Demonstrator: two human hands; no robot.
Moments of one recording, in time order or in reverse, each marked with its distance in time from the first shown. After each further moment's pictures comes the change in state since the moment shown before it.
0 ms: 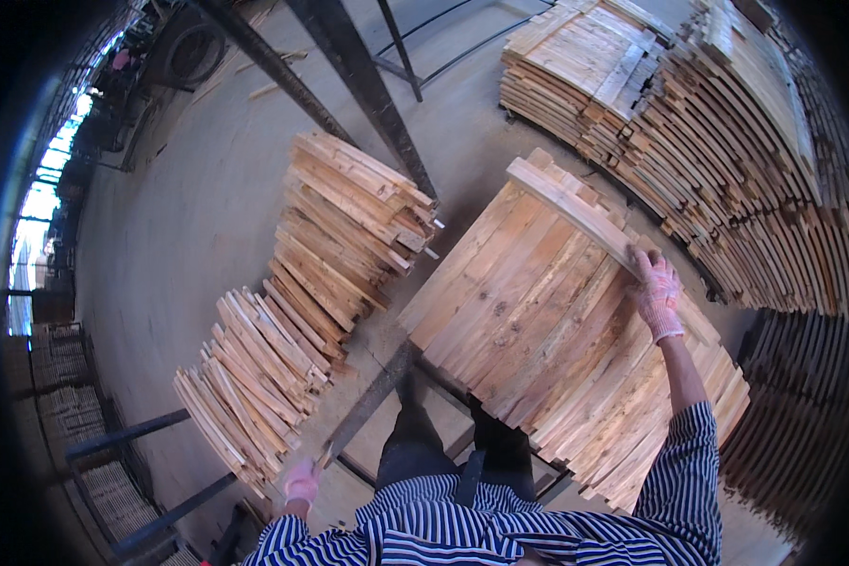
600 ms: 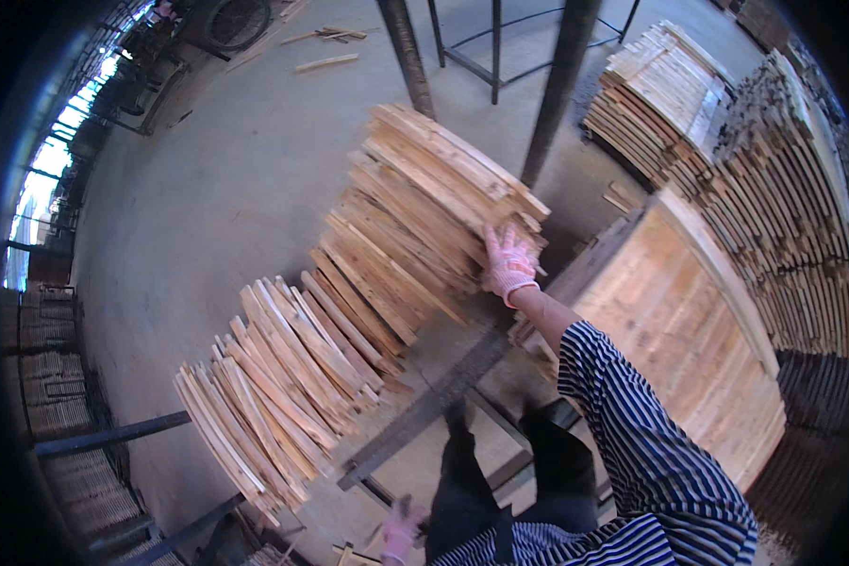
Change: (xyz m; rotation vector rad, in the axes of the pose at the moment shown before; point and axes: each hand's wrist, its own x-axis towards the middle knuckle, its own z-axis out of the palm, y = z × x) left_hand 0.048 -0.009 0.145 -1.401 -0.230 -0.203; right_hand 0.092 -0.523 0.203 0.097 -0.234 -0.186
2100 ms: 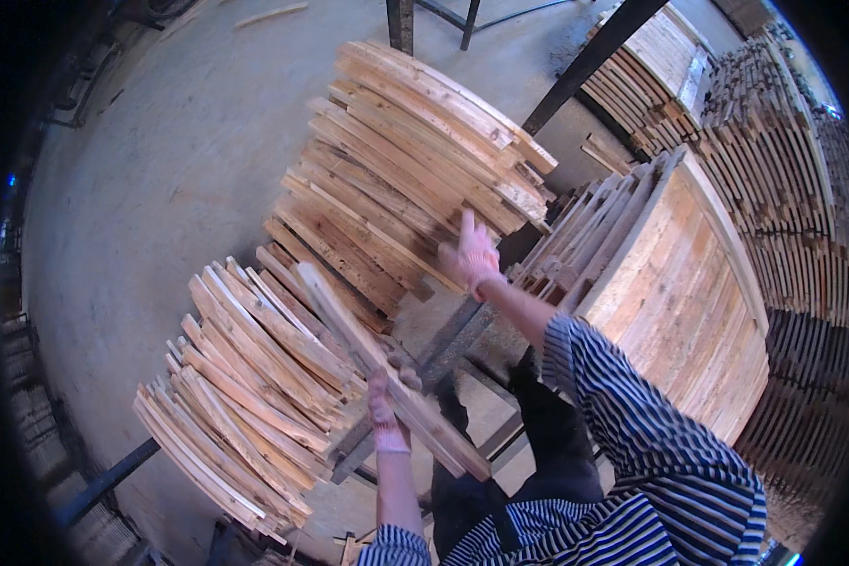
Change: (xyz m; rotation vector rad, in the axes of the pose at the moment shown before) left_hand 0.213 0.198 0.008 -1.273 -0.586 0.194; right_hand 0.003 -0.092 0.094 0.350 0.001 0.203
